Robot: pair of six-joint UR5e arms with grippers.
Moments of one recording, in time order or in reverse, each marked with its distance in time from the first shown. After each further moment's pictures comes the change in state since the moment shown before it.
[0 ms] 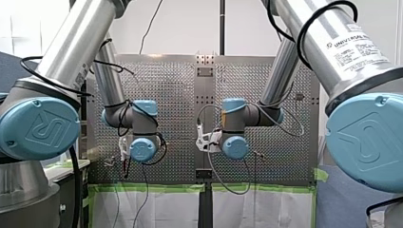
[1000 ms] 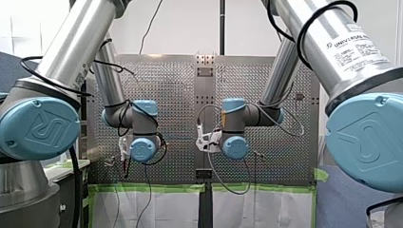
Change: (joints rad) left arm 0.000 0.000 0.000 0.000 0.000 0.000; right arm 0.000 0.000 0.000 0.000 0.000 0.000
